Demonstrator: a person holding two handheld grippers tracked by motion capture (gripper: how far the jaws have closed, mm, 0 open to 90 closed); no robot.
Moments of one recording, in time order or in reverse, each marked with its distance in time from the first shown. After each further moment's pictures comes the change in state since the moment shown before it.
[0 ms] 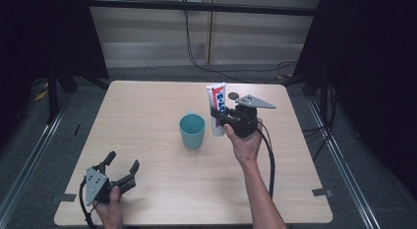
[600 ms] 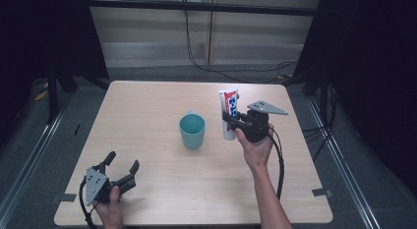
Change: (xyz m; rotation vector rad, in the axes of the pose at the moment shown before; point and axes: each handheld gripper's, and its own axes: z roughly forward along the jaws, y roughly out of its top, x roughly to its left) left arm -0.001 0.000 0.000 -0.007 0.001 -0.010; right arm -0.019 -0.013 -0.021 0.011 -0.058 0.012
